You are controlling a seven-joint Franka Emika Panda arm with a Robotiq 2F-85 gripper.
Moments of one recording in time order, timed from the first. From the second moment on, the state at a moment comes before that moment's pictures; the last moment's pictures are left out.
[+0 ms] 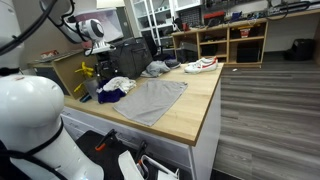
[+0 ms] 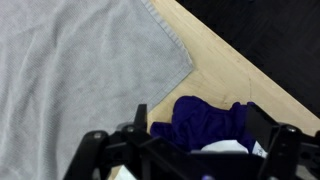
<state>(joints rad) 0.32 0.36 0.27 -1.85 -0.09 1.85 -0.05</state>
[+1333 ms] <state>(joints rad) 0.37 0.35 0.28 -2.01 -0.21 2.20 0.03</state>
